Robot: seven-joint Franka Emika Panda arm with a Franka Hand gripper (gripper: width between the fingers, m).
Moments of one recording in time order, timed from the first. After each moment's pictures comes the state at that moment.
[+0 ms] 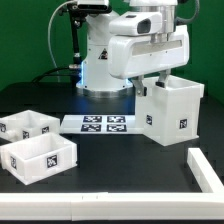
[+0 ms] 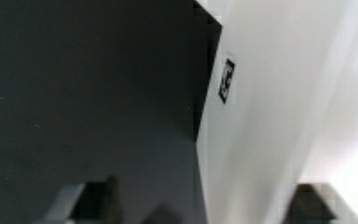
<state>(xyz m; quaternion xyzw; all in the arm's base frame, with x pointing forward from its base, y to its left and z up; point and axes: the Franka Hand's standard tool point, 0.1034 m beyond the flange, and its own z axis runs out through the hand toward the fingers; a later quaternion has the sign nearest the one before) 0.421 0.083 0.105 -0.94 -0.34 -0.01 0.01</state>
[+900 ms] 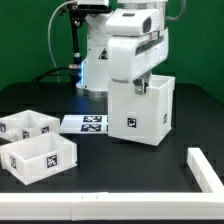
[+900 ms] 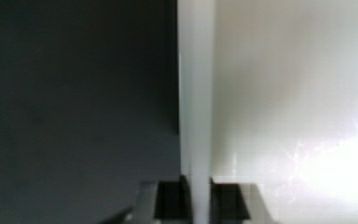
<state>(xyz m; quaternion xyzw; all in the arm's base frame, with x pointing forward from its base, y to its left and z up) 0.459 0.063 0.117 -0.82 -0.56 0.01 0.03</state>
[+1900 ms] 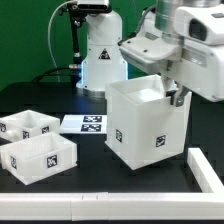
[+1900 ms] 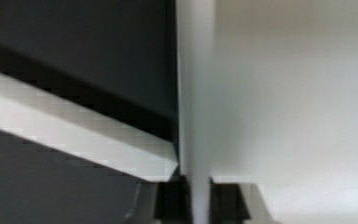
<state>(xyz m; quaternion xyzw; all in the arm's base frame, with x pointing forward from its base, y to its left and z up) 0.549 0.094 0.123 -0.48 -0.87 0.05 0.06</state>
